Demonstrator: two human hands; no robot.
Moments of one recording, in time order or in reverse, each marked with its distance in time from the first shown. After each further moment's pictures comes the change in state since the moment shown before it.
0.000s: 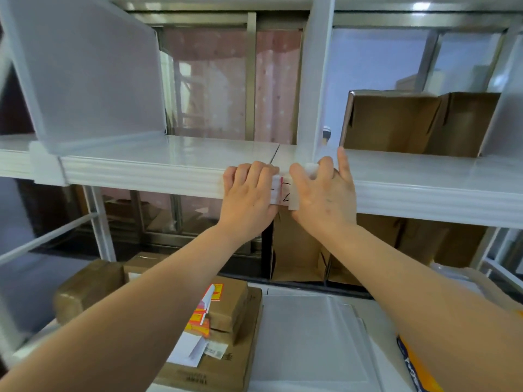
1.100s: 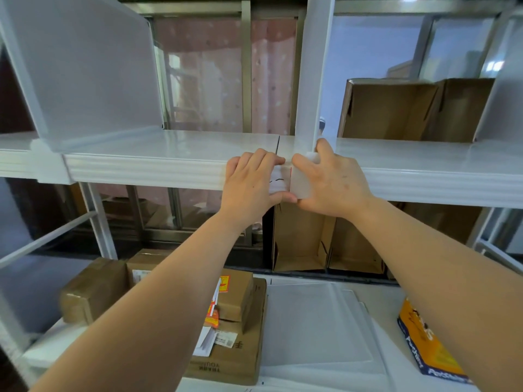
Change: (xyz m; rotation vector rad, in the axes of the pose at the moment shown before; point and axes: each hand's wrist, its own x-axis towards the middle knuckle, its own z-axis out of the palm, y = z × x) left_hand 0.009 -0.016 -0.016 -0.171 -0.201 -0.025; right_hand 0.012 0.015 -0.011 0.090 -0.193 -0.197
